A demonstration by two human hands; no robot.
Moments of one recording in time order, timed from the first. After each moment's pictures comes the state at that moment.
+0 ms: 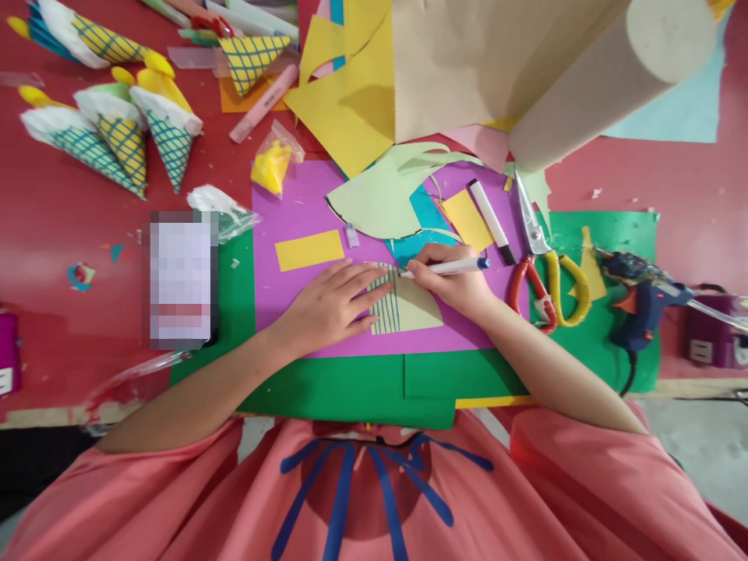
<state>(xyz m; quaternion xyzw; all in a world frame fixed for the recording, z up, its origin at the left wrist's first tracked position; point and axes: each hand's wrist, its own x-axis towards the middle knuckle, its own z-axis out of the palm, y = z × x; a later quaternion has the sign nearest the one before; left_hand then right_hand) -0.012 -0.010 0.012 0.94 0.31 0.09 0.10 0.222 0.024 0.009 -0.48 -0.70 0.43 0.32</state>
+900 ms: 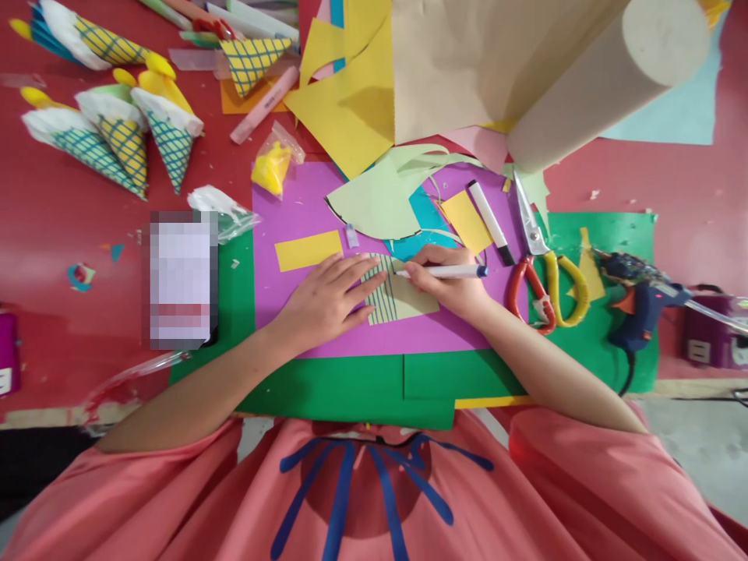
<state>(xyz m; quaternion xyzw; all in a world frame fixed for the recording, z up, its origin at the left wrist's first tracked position) -0.014 -0.008 0.009 0.92 0.36 0.09 0.13 0.219 0.020 0.009 -0.47 -0.70 0.43 0.32</state>
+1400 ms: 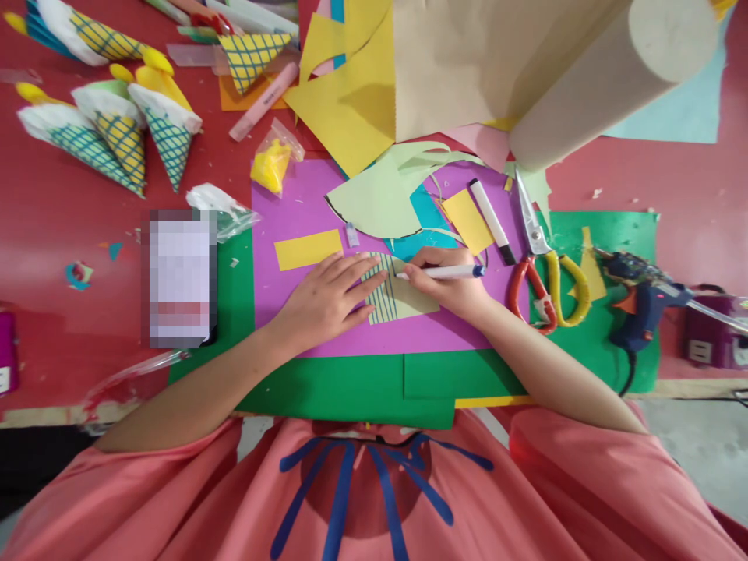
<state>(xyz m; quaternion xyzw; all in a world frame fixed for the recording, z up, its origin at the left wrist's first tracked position) -0.014 -0.008 0.011 0.92 0.36 0.08 0.13 0.217 0.022 0.011 -0.47 -0.72 0.41 0.30</state>
